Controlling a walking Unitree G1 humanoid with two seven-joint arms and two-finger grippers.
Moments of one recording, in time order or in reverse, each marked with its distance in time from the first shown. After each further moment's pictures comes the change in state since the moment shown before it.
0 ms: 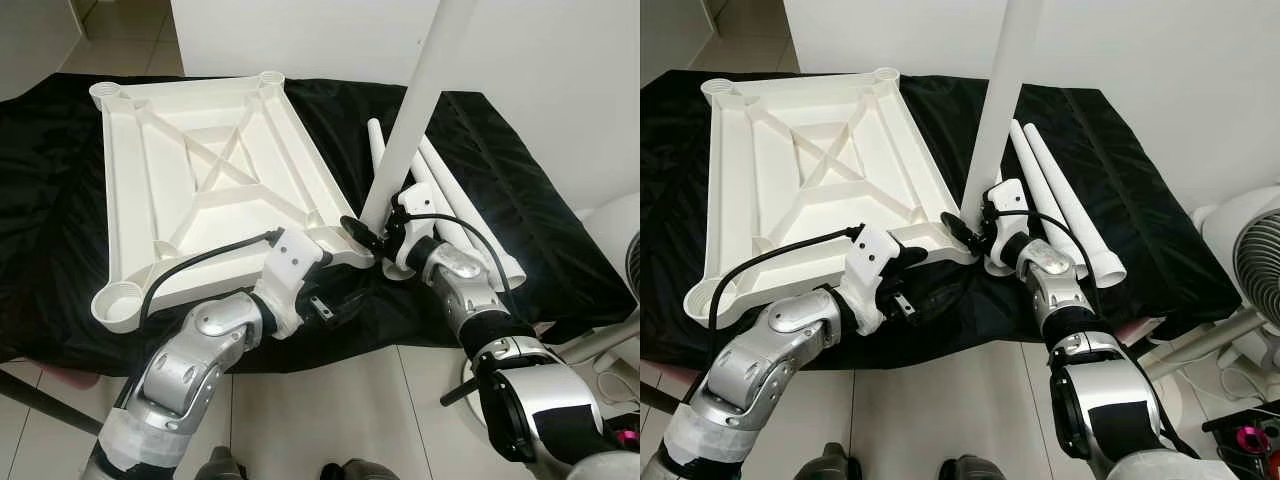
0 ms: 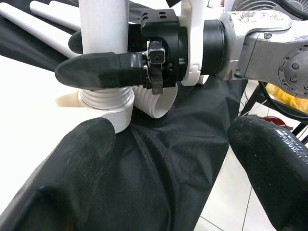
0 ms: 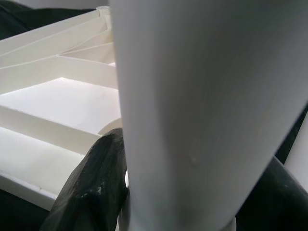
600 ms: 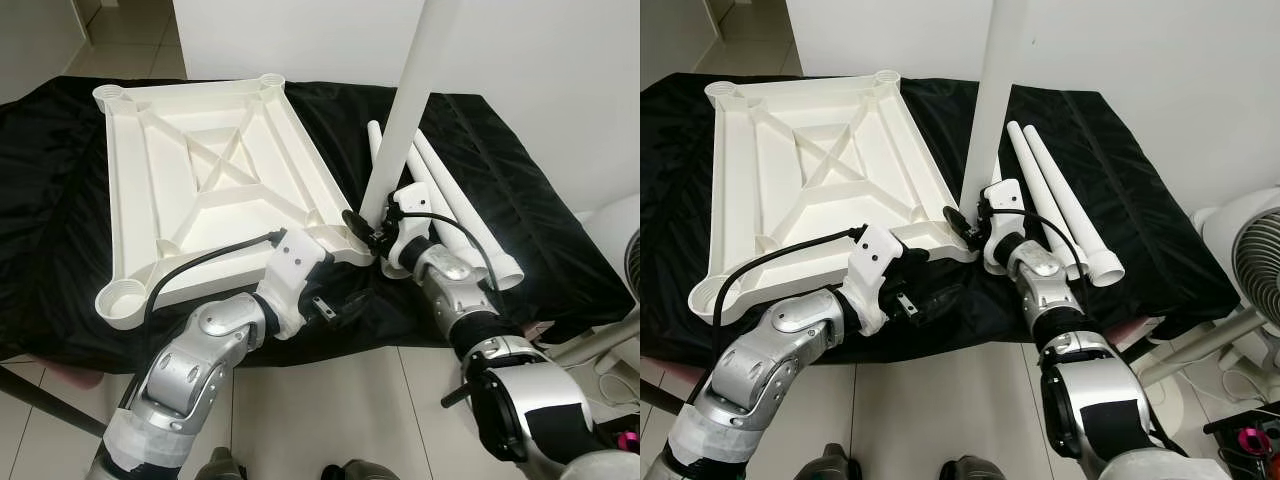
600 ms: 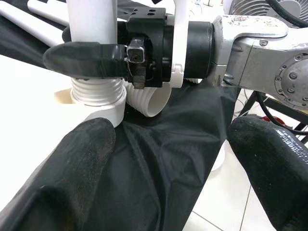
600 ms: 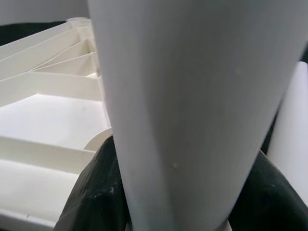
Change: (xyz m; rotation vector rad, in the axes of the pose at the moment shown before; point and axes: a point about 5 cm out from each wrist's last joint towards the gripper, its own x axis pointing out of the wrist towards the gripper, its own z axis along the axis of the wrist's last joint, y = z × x) left arm 0.002 -0.001 -0.001 -0.013 0.010 0.006; right arm 0.009 0.005 -0.002 0.047 -0.011 -0.149
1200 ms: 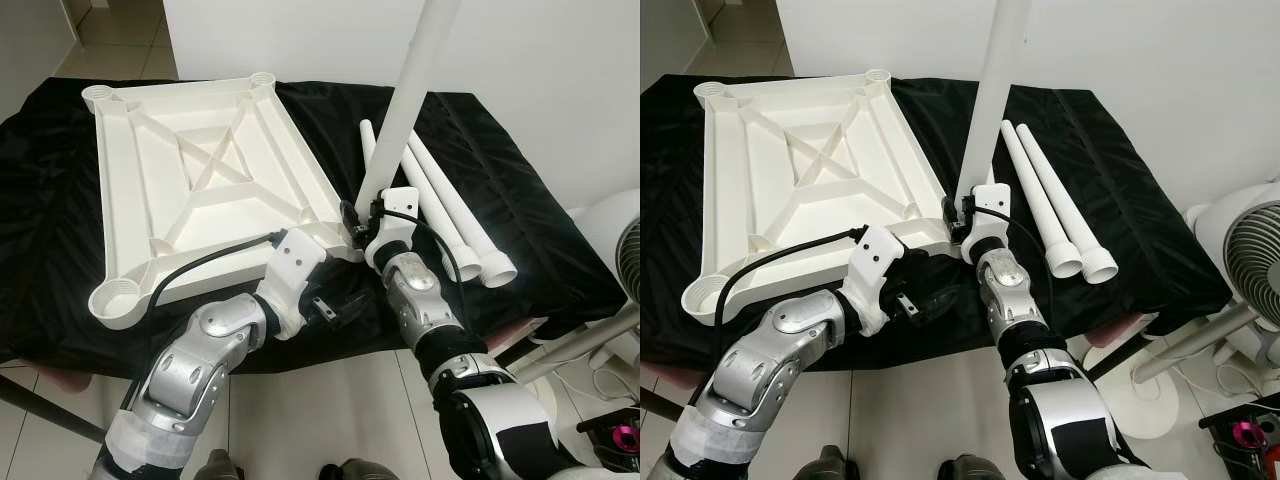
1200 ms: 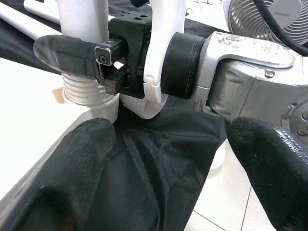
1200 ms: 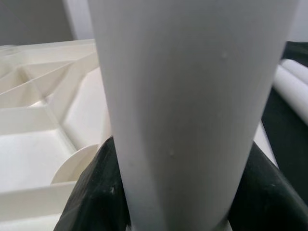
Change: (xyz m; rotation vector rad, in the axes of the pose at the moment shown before) left arm 0.000 0.000 0.000 0.007 0.004 0.013; right arm 0.011 0.034 -0.003 0.131 -0.048 -0.315
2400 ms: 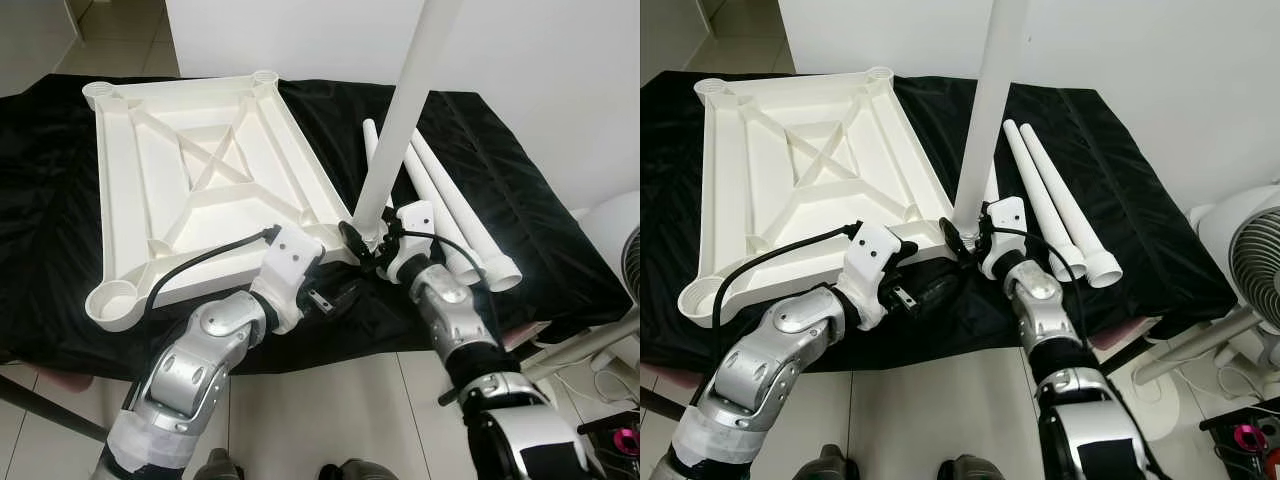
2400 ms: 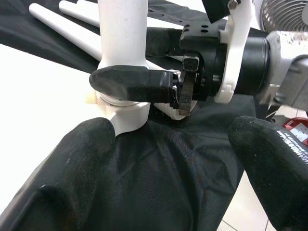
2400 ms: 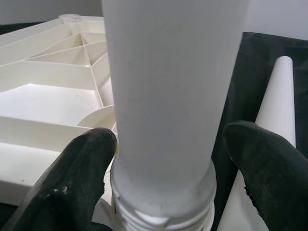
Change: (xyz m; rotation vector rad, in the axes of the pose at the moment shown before) left arm 0.000 0.005 0.000 0.033 0.004 0.096; right arm -0.019 -0.034 0.001 -0.147 0.009 0.325
